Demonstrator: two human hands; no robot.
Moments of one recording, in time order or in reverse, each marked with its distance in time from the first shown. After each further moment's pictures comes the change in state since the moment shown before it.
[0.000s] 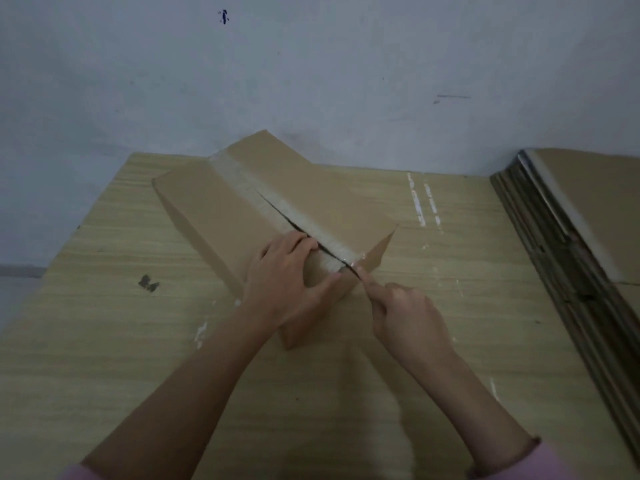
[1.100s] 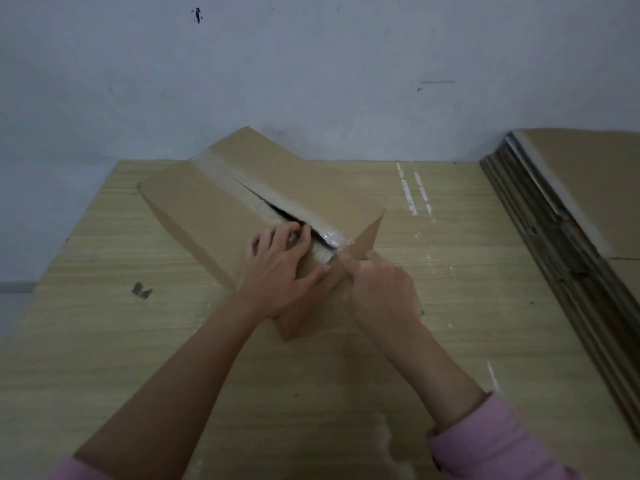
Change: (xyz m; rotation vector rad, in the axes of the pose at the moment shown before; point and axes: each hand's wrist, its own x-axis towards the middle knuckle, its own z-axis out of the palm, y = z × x) left_hand 0.010 -0.001 -0.002 0.178 -0.200 0.019; right_hand 0.021 -0.026 -0.011 -0.133 0.017 0.067
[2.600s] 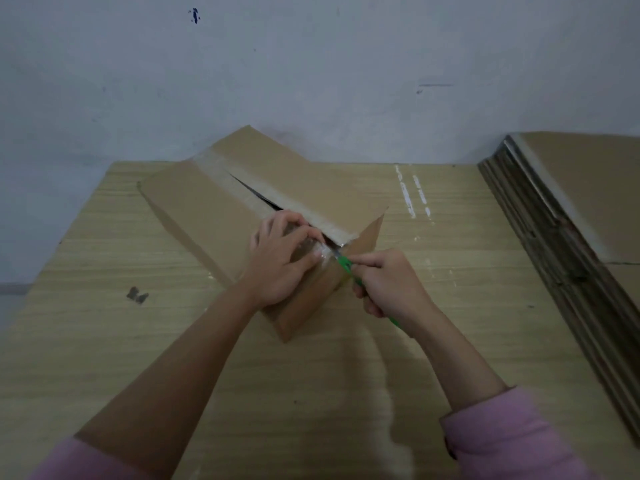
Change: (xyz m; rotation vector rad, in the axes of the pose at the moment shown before) left_hand 0.019 -0.004 -0.001 -0.493 0.130 0.056; right_hand 0.019 0.014 -0.001 1.027 -0.167 0.460
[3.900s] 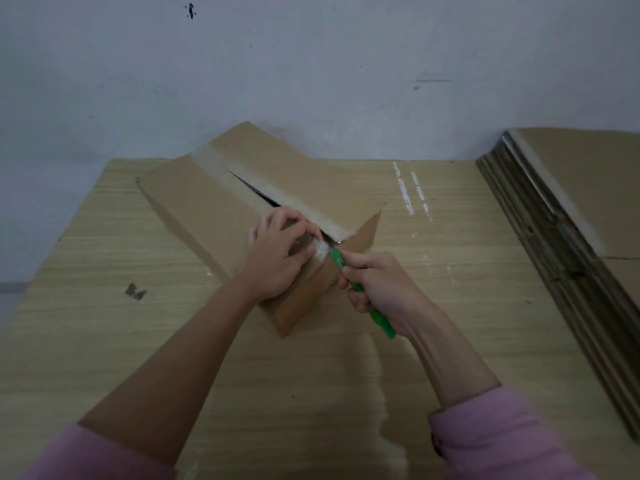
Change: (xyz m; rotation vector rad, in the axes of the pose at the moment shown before) left_hand 0.002 -0.001 0.002 0.032 -0.016 -0.006; right_hand -0.011 0.001 0.000 0.239 -0.189 0.069
